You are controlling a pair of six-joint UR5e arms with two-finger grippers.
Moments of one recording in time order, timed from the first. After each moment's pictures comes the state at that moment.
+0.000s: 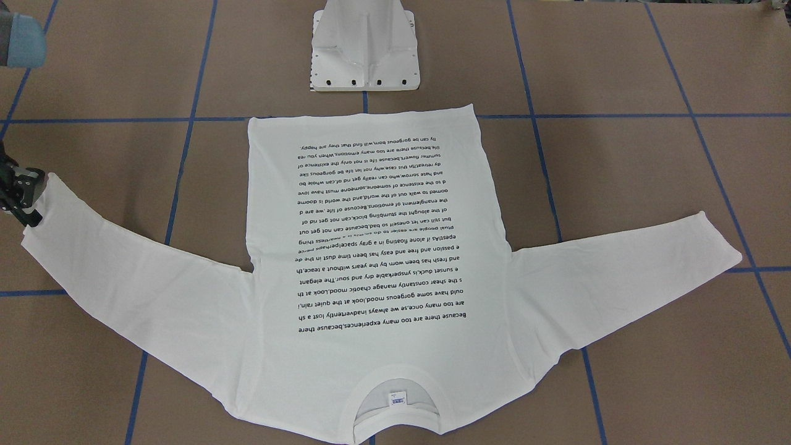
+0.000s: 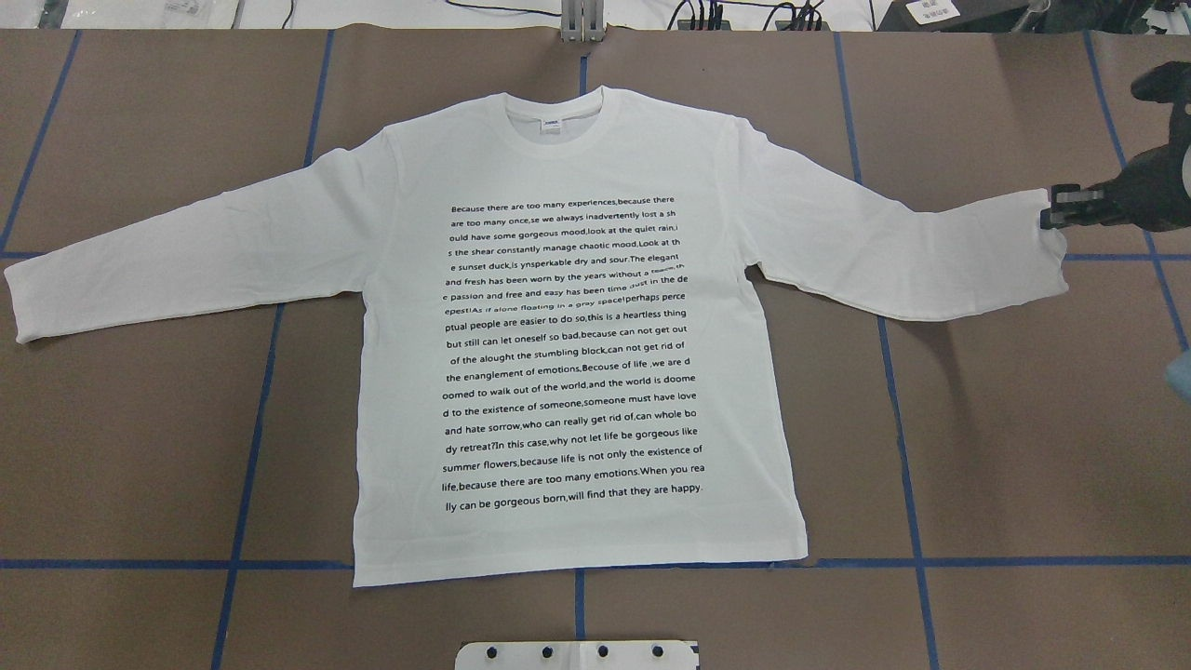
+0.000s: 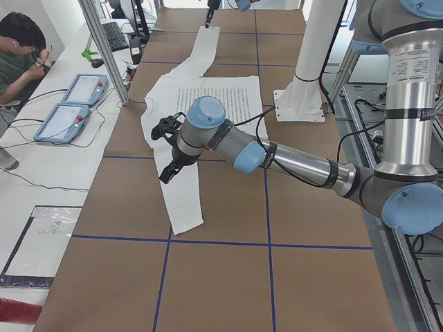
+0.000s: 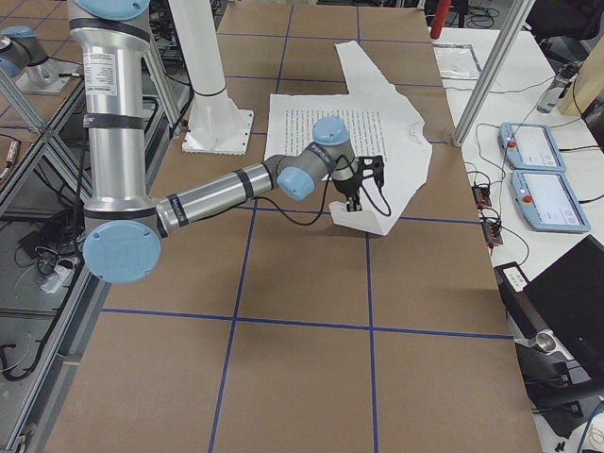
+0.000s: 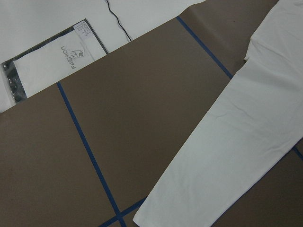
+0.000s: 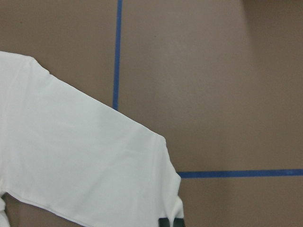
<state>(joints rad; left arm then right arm) -1.57 -1.52 -1.91 -1.90 -2.36 0.09 1.08 -1.48 1.95 -1.28 2.04 0.86</state>
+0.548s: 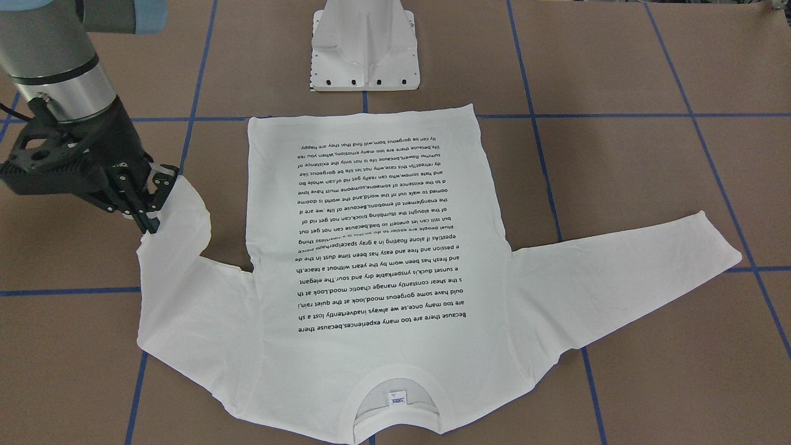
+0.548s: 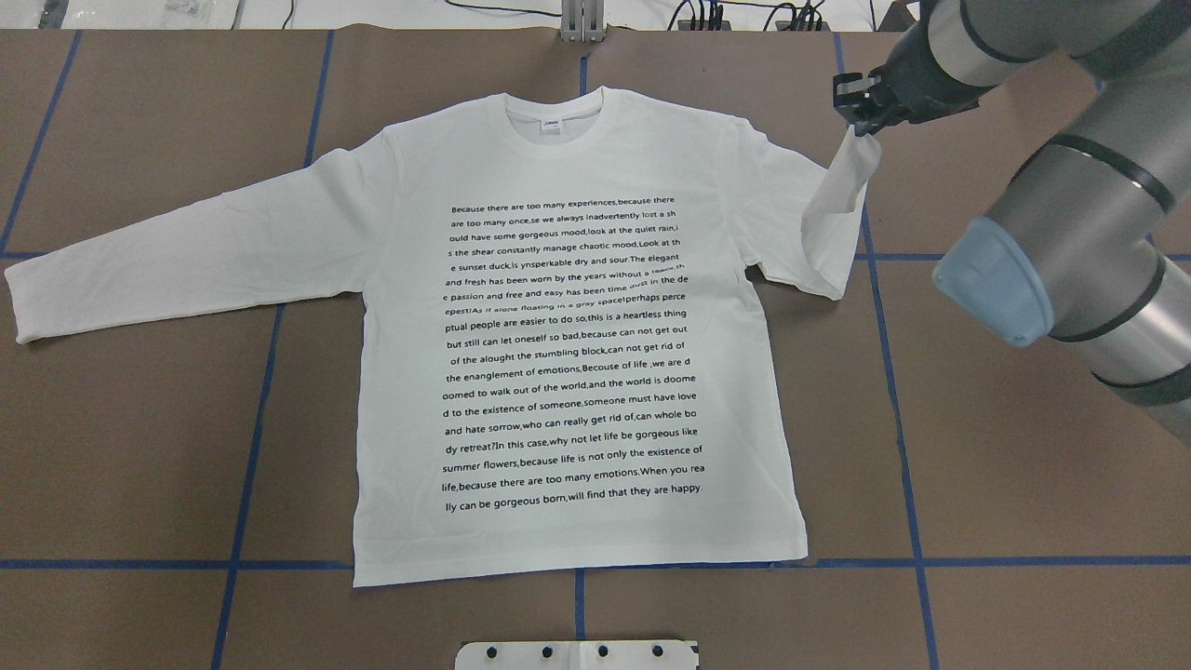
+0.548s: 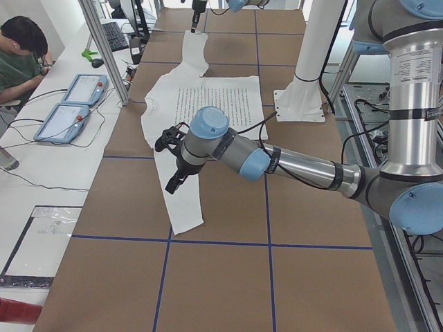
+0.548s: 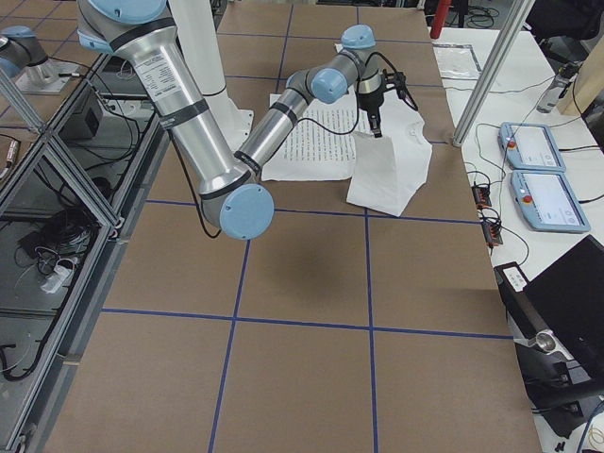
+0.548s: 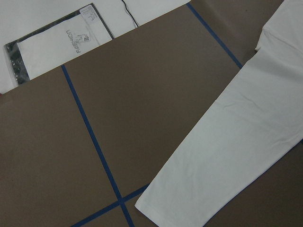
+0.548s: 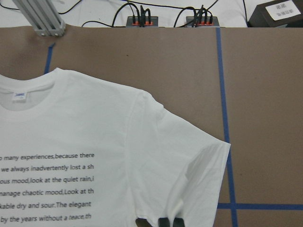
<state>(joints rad) -1.57 -1.47 -1.91 -1.90 -2.36 0.08 0.93 -0.98 1.91 -1.71 1.91 0.93</state>
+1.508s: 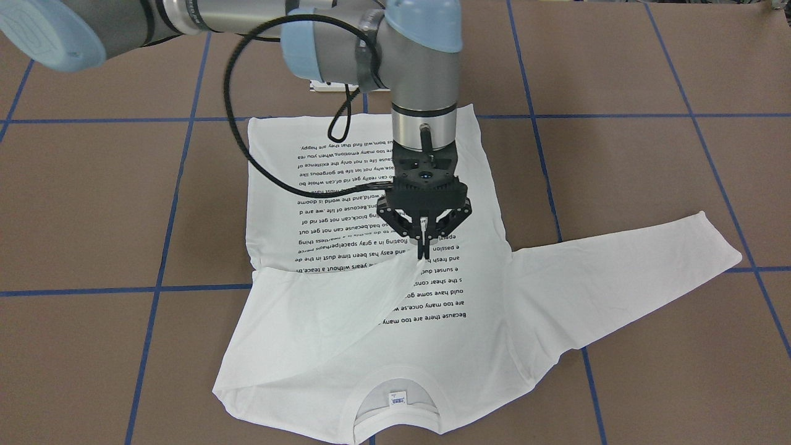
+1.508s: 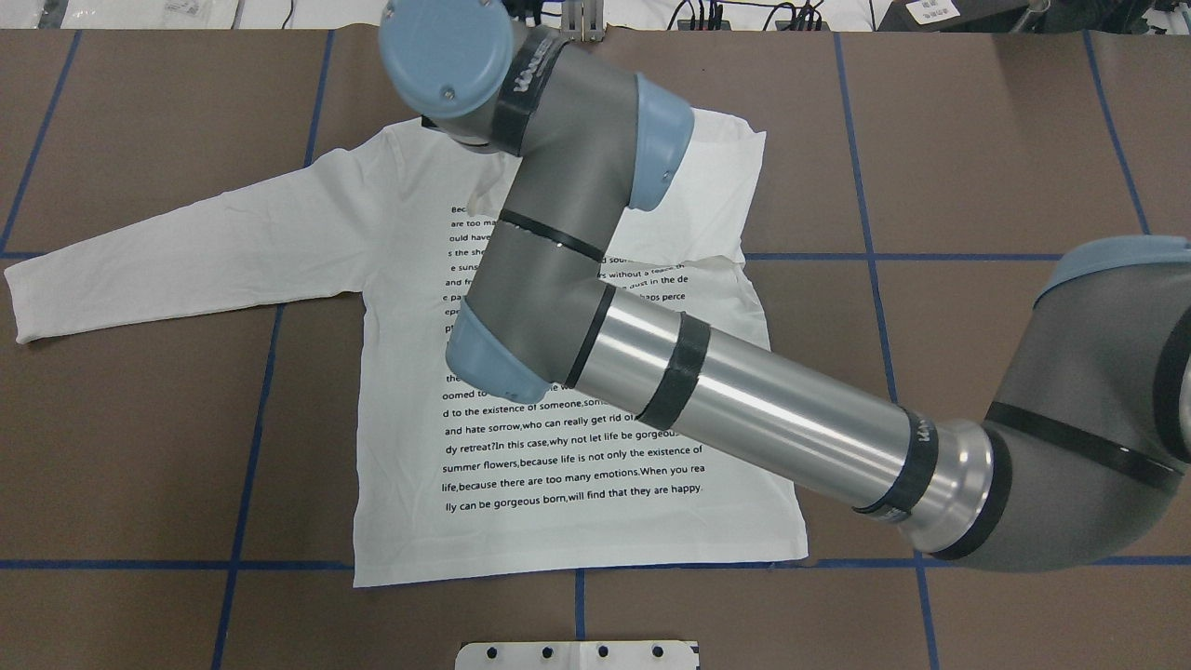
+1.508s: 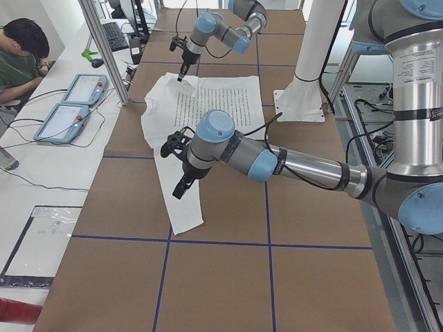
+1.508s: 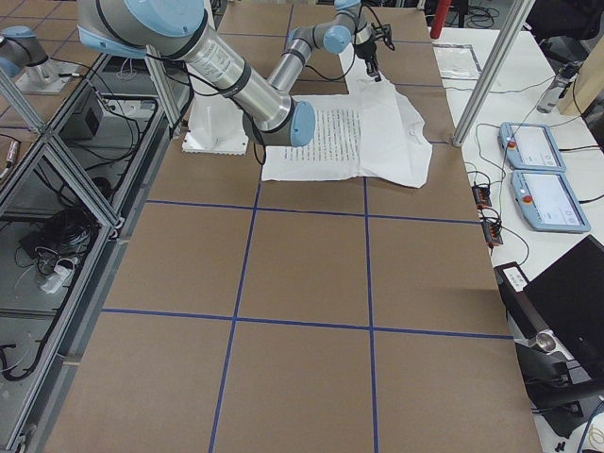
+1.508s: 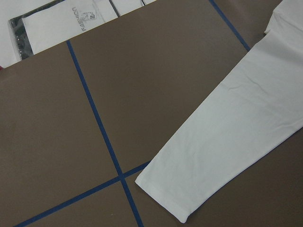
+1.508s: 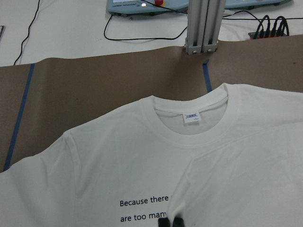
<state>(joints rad) -1.58 -1.44 -1.93 -1.86 -2.36 0.08 0.55 -0.39 1.21 -1.46 1.47 1.28</state>
